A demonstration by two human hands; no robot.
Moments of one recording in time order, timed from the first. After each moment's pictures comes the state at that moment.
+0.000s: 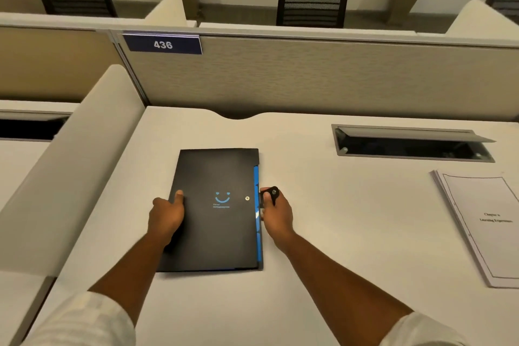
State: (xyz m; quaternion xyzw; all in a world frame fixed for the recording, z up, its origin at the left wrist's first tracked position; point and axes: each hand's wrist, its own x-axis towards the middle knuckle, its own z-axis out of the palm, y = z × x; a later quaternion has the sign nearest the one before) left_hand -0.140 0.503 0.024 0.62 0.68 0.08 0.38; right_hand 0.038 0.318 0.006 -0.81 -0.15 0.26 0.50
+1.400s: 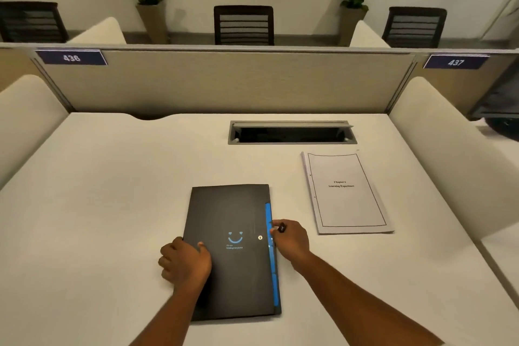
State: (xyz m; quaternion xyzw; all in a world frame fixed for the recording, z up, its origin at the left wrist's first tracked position) left_hand 0.004 0.063 0.031 0.68 0.69 0.07 0.24; right_hand 0.184 -0.076 0.026 -0.85 -0.14 0.30 0.40
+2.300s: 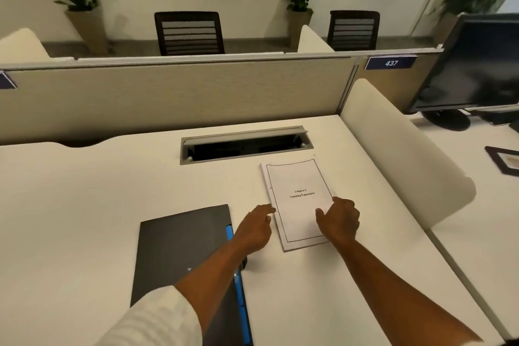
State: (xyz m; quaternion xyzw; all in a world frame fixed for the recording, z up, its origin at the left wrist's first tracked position) left_hand 0.222 0.004 0.054 0.88 0.19 -0.04 0.44; right_hand 0.349 -0.180 0.056 -0.98 0.01 0.06 0.20
